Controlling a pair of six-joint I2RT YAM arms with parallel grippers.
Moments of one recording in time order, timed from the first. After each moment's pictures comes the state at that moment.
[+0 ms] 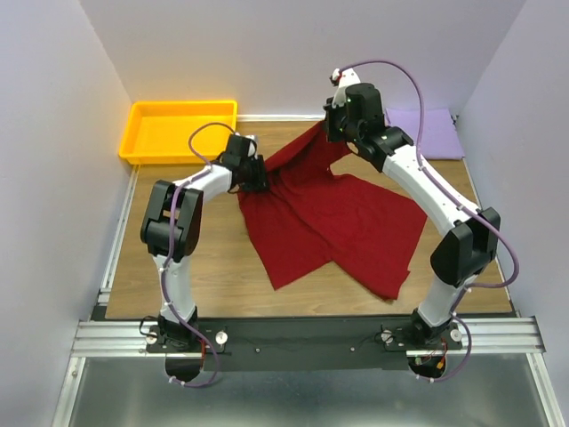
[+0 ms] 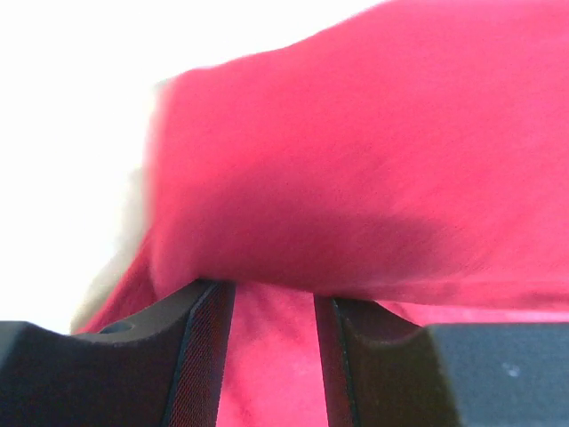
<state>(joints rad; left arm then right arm) -0.32 1.96 1.29 -0.20 0.21 -0.40 0.50 1.77 1.72 -0.35 0.07 0.10</state>
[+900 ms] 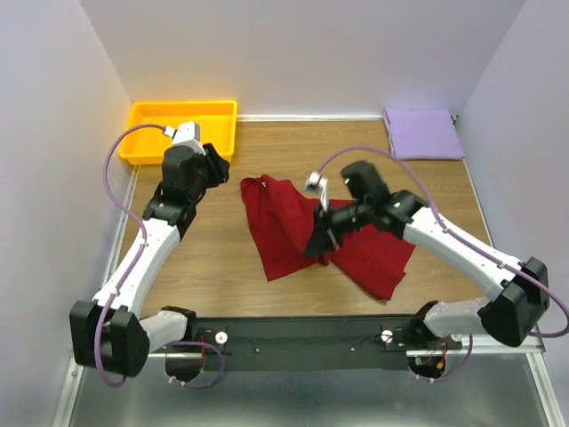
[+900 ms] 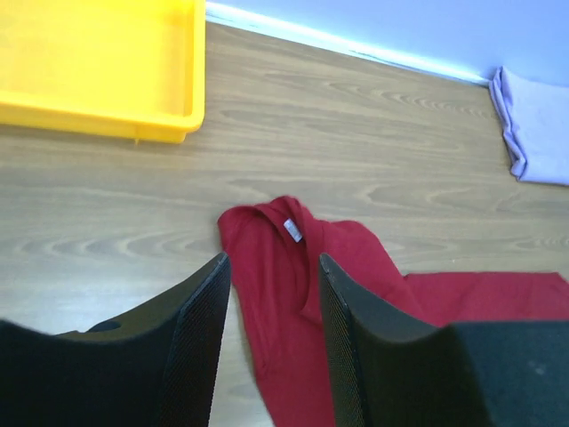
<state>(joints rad) -0.22 1.20 0.98 -0.10 0.00 -0.41 0.65 1.32 1.18 -0.54 -0.84 0.14</state>
